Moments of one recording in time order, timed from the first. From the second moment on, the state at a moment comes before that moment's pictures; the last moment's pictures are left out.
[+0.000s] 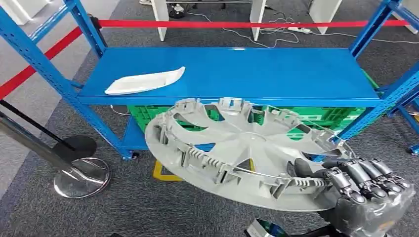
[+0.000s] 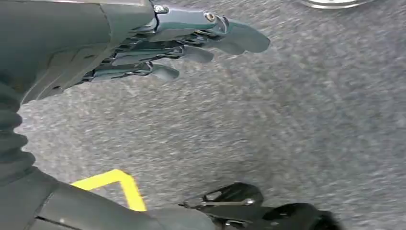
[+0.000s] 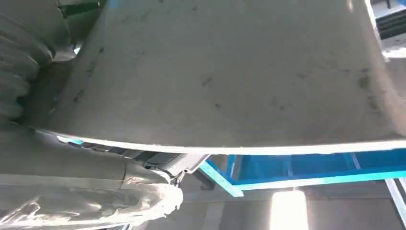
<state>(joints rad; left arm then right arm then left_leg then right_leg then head) -0.06 -0.12 0.99 -0.23 -1.17 0.17 -0.56 0.35 0.23 0.15 -2.24 1.57 -0.69 -0.33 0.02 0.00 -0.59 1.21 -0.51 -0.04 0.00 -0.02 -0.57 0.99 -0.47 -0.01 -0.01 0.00</state>
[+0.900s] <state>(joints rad) 0.01 -0.09 0.93 -0.23 -1.31 0.17 -0.59 0.53 0.31 0.01 -2.39 1.57 -0.69 -0.37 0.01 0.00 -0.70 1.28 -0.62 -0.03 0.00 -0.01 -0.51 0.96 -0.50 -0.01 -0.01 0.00</state>
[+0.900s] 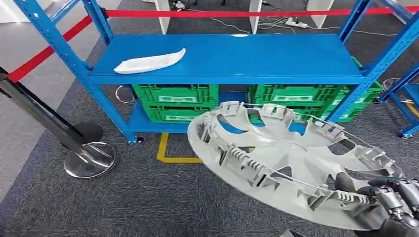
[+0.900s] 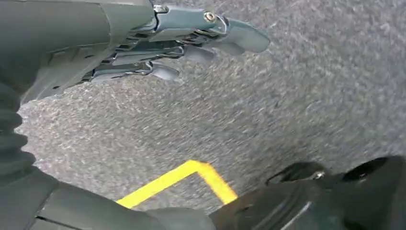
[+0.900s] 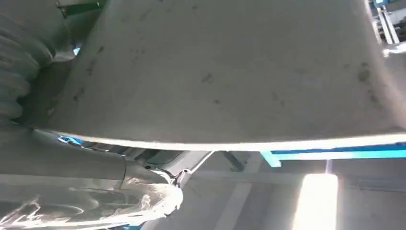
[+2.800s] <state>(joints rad) 0.04 -0.06 0.88 -0.21 -1.41 0.17 -0.61 0.64 0.34 -0.05 -2.47 1.57 -0.69 -0.33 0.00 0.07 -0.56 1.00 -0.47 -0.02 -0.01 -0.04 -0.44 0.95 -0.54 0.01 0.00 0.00</state>
